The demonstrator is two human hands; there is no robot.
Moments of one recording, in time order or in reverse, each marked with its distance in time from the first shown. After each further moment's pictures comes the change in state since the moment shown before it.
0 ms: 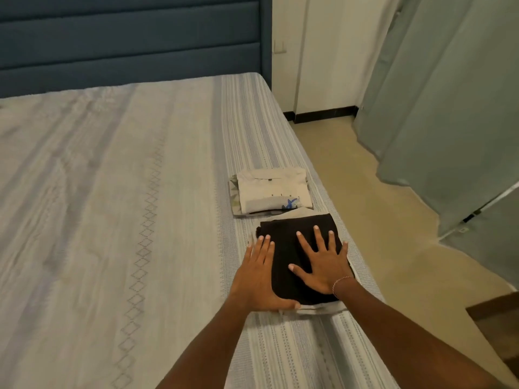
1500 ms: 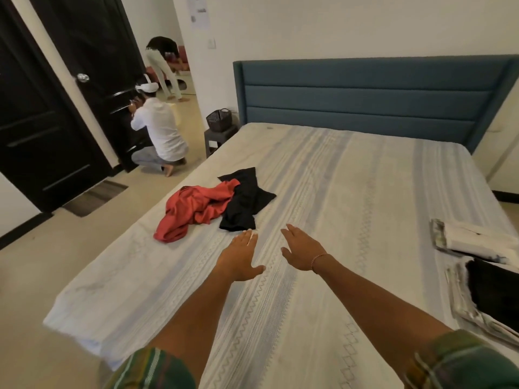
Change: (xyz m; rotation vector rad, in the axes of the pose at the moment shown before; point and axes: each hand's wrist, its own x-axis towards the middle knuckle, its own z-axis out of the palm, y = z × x) left_hand -0.677 -0.269 -0.220 -0.036 0.152 -0.694; right_hand -0.338 -0.641 -0.129 0.048 0.044 -0.818
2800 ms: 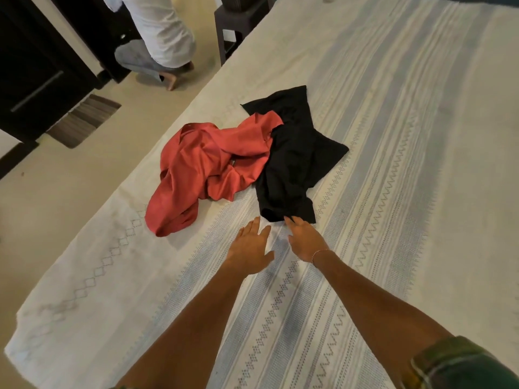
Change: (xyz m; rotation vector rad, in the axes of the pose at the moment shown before) left_hand 0.296 -0.273 0.166 -0.082 -0.250 -0.132; right_hand 0.420 0.004 0.259 0.142 -0.220 0.031
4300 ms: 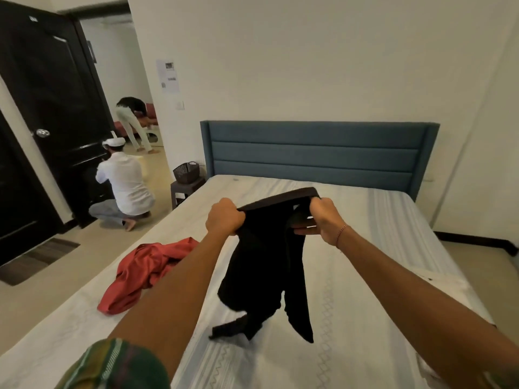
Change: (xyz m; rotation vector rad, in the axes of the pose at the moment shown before) left_hand -0.312 0.381 -0.286 -0.463 0.584 -0.080; right_hand -0.551 0.011 -0.408 1.168 0.627 0.174
